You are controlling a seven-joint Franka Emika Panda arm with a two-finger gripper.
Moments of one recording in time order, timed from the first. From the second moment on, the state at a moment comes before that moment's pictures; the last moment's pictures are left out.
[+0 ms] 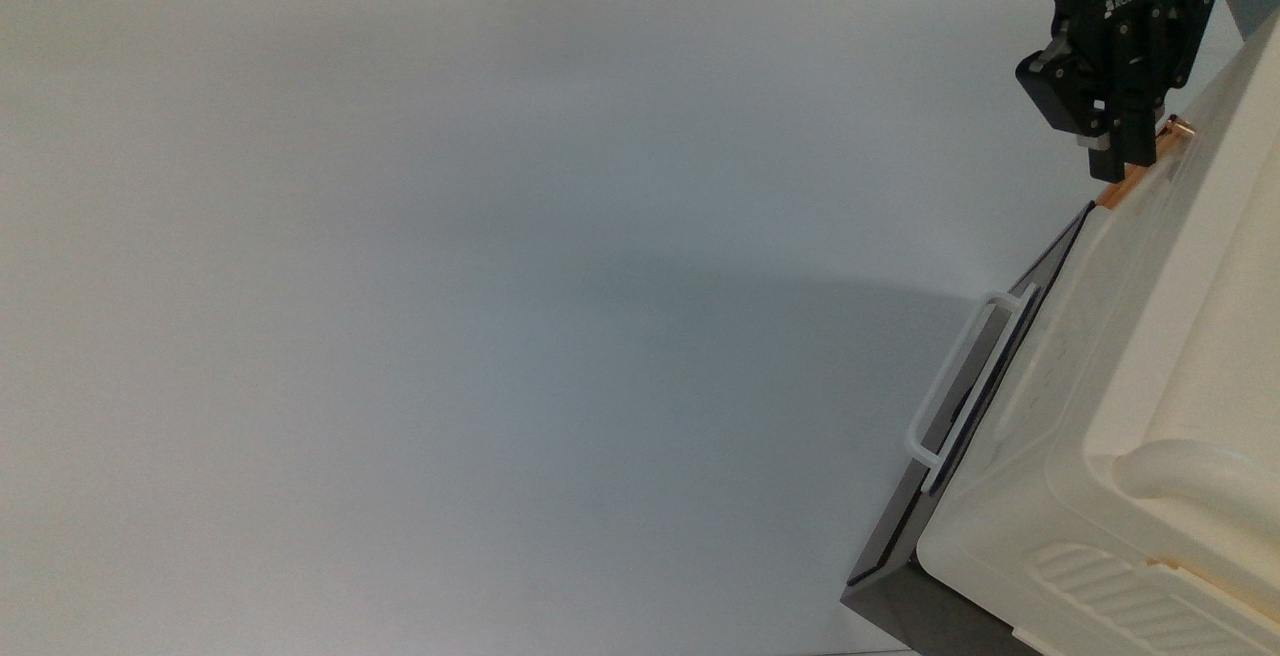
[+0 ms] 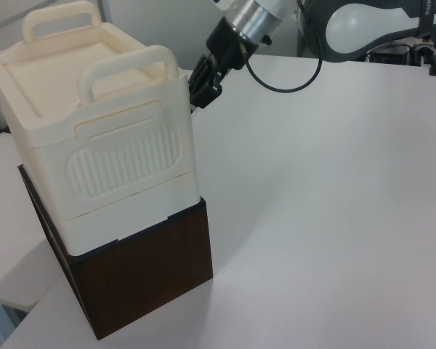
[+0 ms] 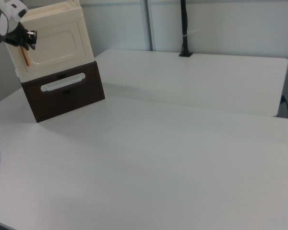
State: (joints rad) arm 0.70 0.45 -0.23 -1.21 0.13 2.35 -0.07
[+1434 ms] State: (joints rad) arm -0.09 0.07 0.14 -1.51 -0.01 1.55 0.06
